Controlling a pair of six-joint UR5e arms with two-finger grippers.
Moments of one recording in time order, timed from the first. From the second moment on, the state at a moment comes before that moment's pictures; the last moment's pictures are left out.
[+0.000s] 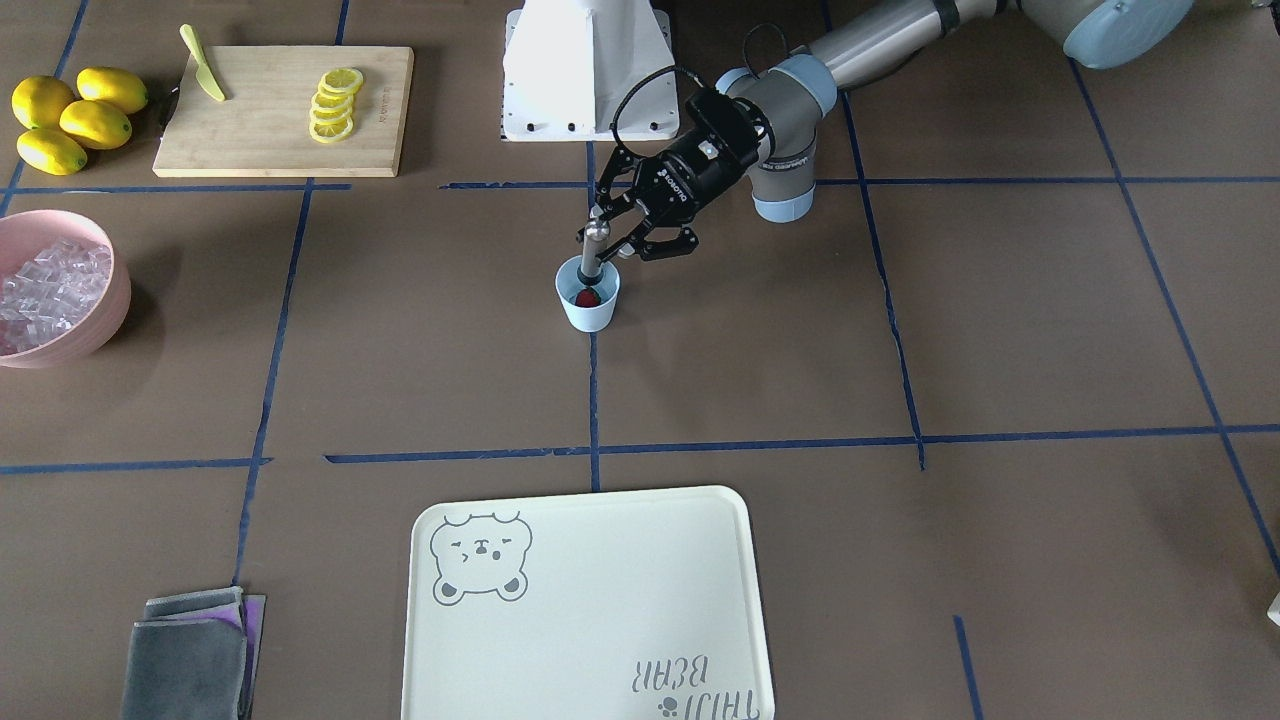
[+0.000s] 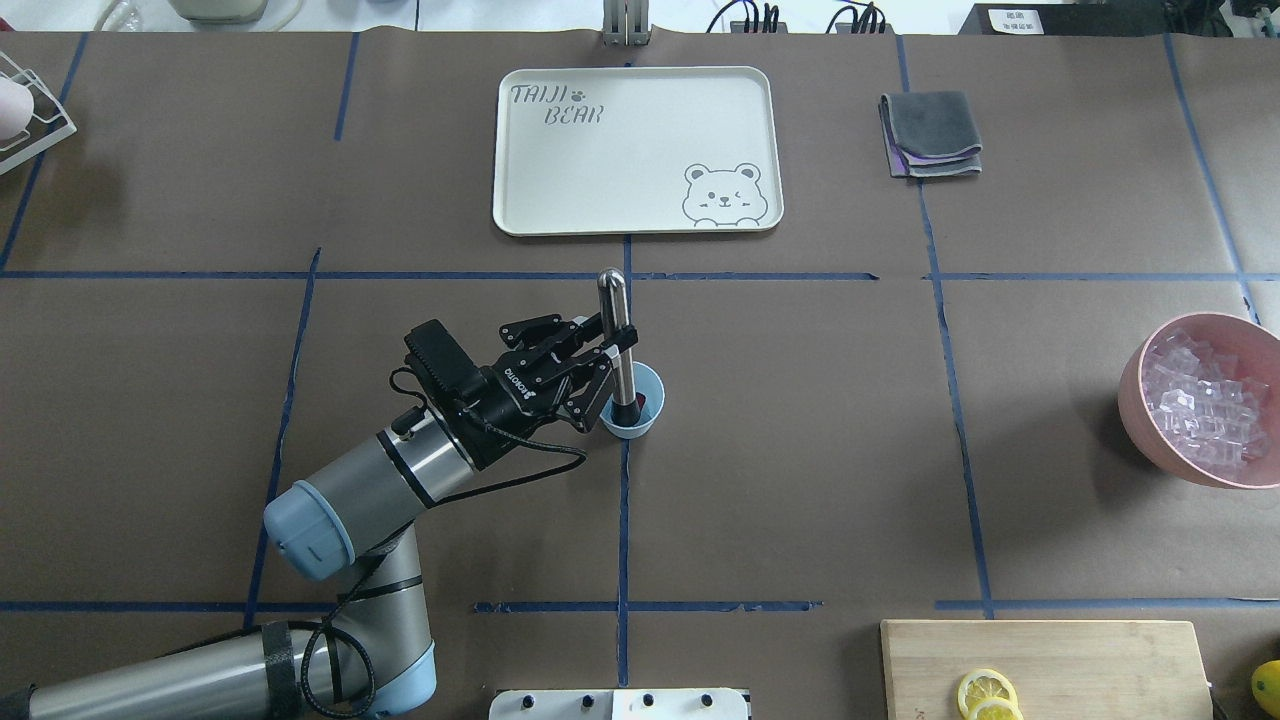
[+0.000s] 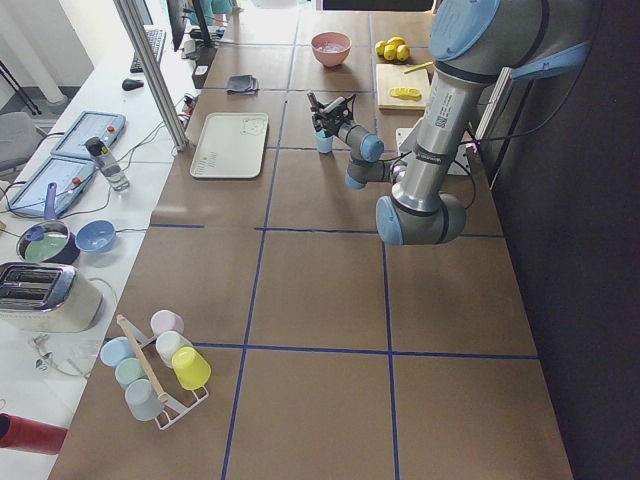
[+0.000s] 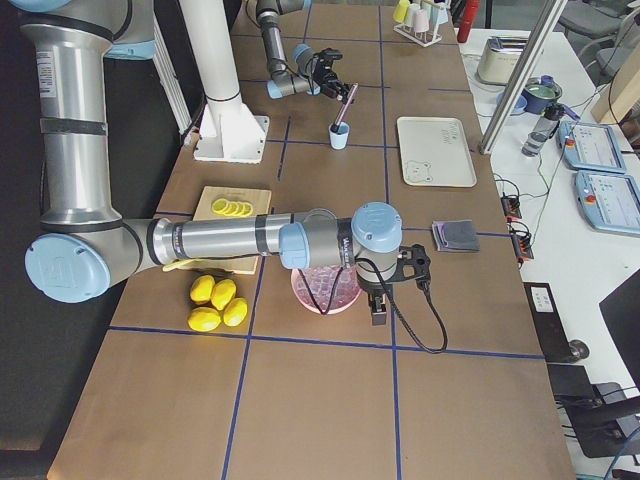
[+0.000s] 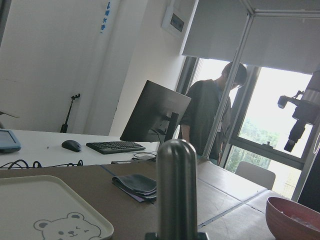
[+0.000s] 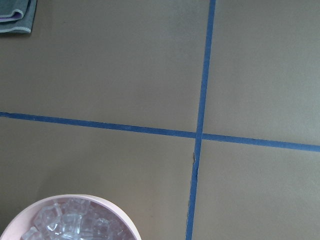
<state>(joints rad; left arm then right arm) -0.30 -2.15 -1.32 -3.41 -1.14 -0.55 1.59 -1.57 1.70 -1.54 2.40 0.00</state>
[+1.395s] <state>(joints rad) -0.31 -2.19 -1.35 -3.41 -1.13 -0.56 1.59 -1.58 1.70 -1.54 2.41 0.00</state>
